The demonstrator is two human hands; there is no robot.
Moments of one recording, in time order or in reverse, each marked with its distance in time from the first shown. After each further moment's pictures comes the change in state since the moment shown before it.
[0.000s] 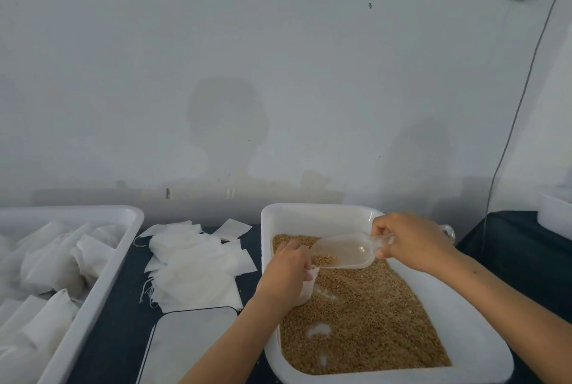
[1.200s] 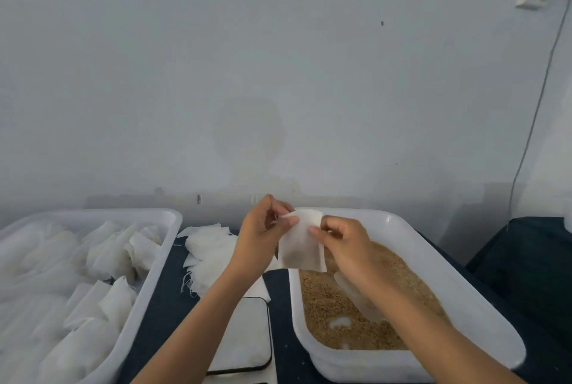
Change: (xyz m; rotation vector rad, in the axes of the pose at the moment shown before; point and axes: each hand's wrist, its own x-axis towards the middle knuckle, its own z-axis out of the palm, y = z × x) left_hand -0.051 0.005 -0.115 -0.893 0.396 -0.031; right_hand -0.025 -0.123 0.028 1.013 0.251 -0.166
